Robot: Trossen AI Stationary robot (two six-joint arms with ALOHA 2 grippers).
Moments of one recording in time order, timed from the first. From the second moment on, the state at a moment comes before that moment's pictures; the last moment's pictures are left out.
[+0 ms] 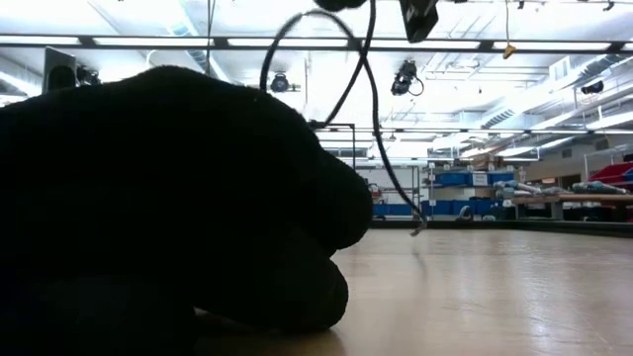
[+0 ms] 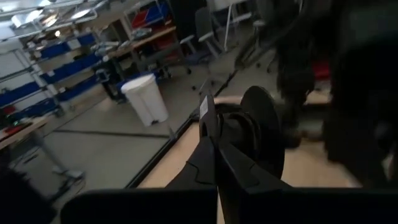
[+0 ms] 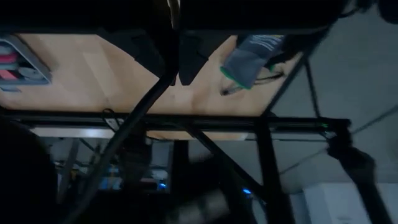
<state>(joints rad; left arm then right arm) -0.46 1.53 1.09 0.26 -1.05 0.13 0.44 1.50 0.80 0.56 0.36 0.07</state>
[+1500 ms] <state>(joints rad) -0.51 1.56 0.98 0.58 -0.97 0.20 0.52 1.12 0.80 0.10 0.52 0.07</state>
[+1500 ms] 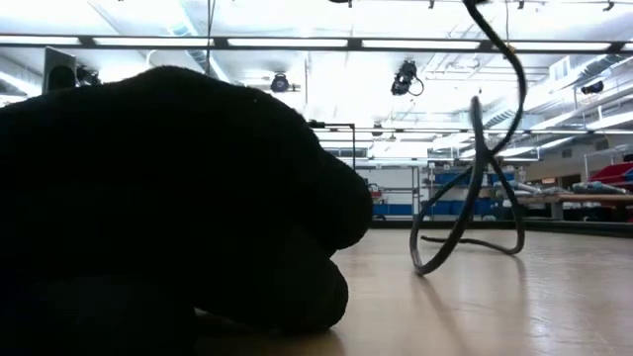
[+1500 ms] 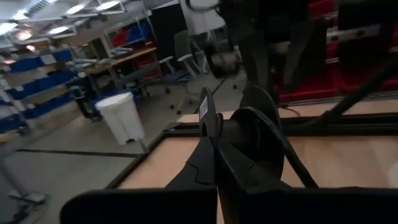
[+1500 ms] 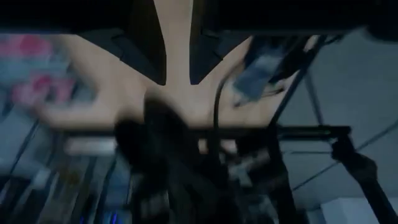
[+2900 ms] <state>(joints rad) -0.51 1.56 0.98 0.62 -1.10 0.26 0.48 1.36 0.85 0.16 0.32 0.39</state>
